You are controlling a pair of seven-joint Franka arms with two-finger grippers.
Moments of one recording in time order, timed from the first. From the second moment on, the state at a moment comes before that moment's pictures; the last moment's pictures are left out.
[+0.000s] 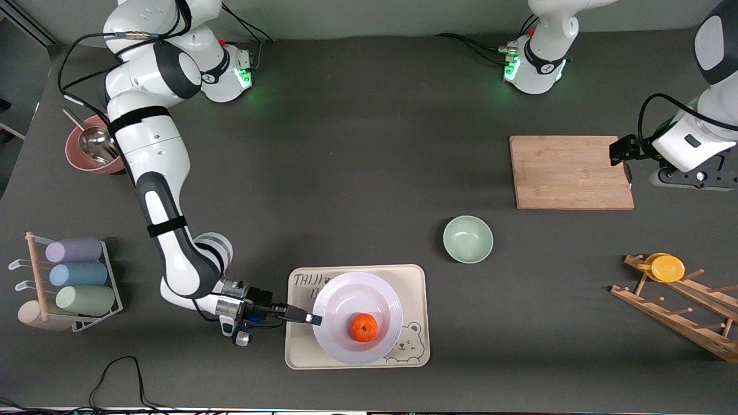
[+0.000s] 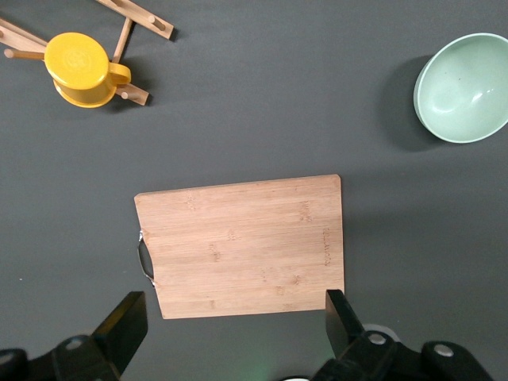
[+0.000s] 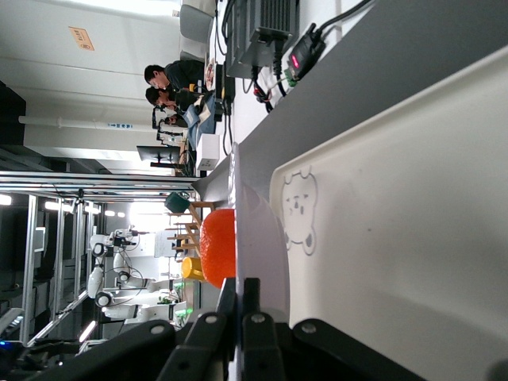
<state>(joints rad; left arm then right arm) 0.22 -0.09 -0.21 -1.92 0.04 1.70 0.11 0.10 1.14 0.22 -1.10 1.43 2.22 -0.67</state>
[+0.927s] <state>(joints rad) 0.22 -0.09 -0.21 -1.92 0.04 1.70 0.11 0.10 1.20 0.22 -1.09 1.47 2.24 -0.81</state>
